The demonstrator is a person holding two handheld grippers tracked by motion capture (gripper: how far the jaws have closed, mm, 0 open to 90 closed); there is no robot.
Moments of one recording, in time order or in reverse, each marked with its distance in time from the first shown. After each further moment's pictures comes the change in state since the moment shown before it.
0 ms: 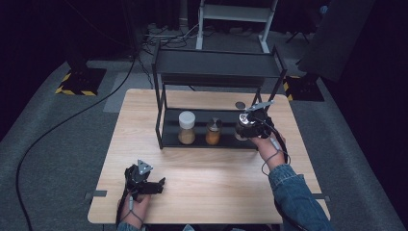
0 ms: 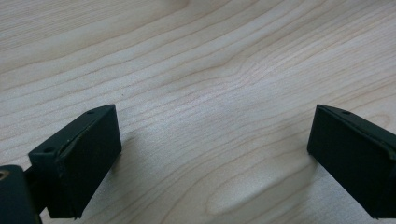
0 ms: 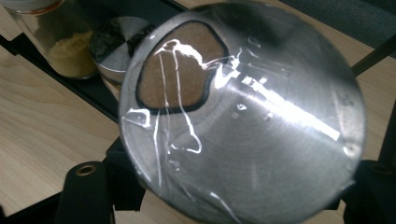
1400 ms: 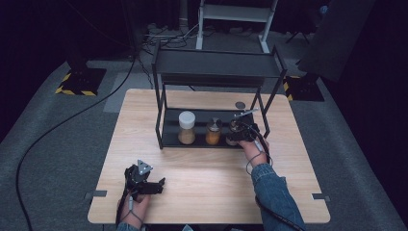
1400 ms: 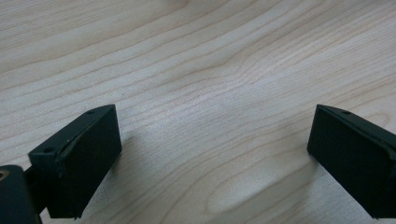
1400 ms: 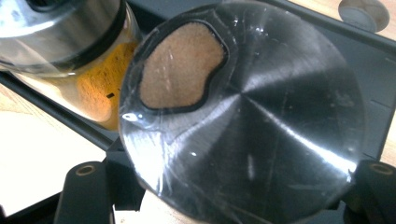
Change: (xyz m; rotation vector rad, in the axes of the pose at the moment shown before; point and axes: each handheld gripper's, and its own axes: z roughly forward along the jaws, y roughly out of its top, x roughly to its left) left arm 0.000 0.000 0.000 0.001 0.000 0.001; right arm -0.004 -0.011 0.080 0.061 0.024 0.089
